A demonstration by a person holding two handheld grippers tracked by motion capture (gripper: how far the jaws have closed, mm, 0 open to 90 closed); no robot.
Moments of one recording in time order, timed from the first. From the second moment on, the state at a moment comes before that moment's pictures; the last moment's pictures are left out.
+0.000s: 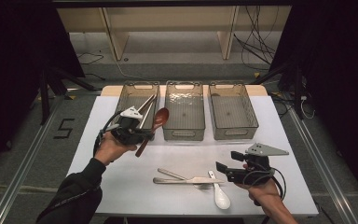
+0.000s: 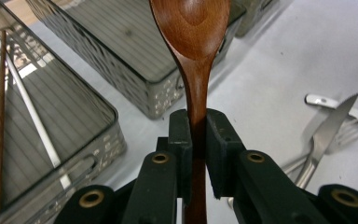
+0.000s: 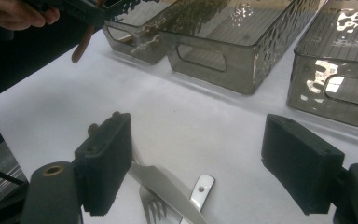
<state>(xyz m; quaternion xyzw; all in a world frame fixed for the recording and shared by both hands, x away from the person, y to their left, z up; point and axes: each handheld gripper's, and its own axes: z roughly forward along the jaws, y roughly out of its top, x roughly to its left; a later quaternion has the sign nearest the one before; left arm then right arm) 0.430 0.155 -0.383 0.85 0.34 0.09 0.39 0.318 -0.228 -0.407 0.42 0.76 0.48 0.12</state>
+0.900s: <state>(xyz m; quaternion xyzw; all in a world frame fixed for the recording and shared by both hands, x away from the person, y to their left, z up) 0.493 0.119 -0.364 0.81 0.38 0.11 0.43 0.319 -0.230 -0.407 0.42 0.76 0.48 0.12</state>
